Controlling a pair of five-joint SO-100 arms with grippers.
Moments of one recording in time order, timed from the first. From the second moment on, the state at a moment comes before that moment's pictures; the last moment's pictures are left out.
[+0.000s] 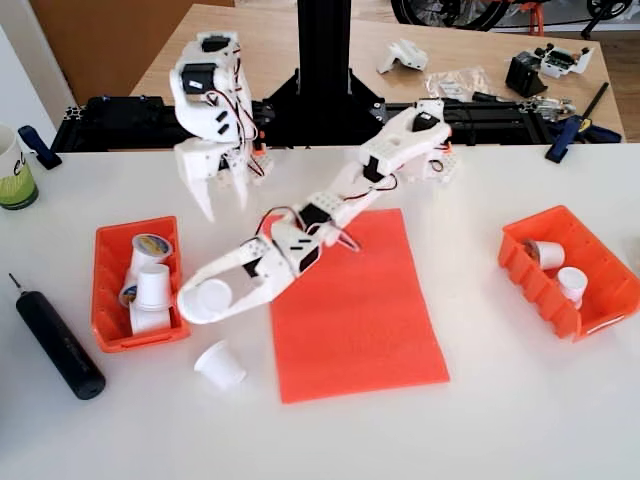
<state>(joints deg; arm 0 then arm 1) 1.7 112.9 93.0 87.8 -124.1 36.9 6.8 -6.9 11.9 47.4</state>
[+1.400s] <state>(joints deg) -20.8 113.3 98.0 85.4 -119.4 12.0 60.2 -11.7 91.2 -19.0</state>
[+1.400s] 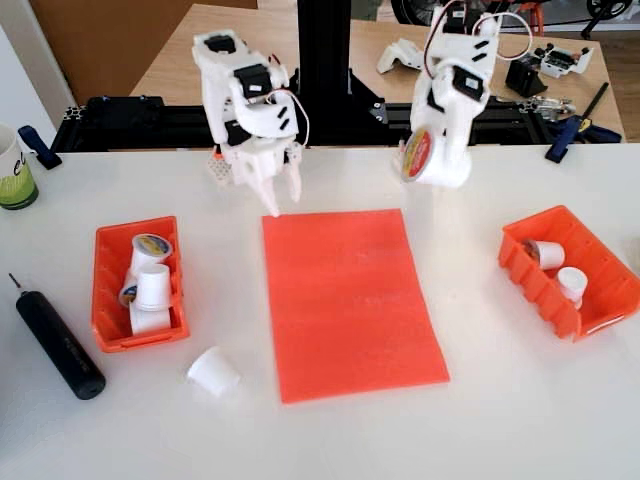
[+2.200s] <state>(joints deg) -32.3 115.0 104.4 79.0 -109.6 -25.7 50.5 -11.8 104.9 103.1</state>
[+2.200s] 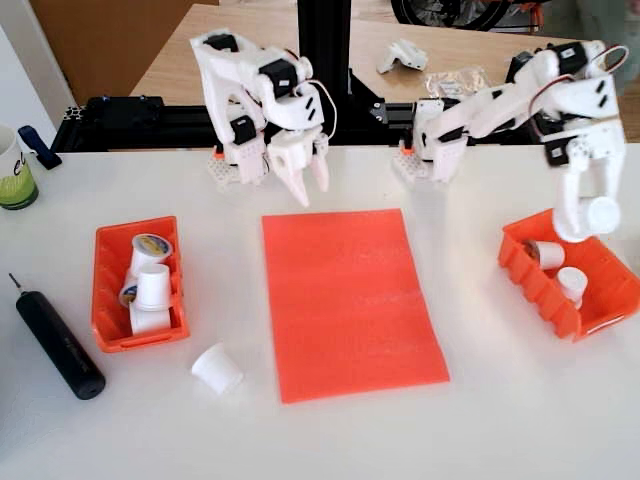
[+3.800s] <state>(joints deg) -27.6 133.3 106.8 102.1 -111.4 27.7 28.1 1.2 86.1 126.6</state>
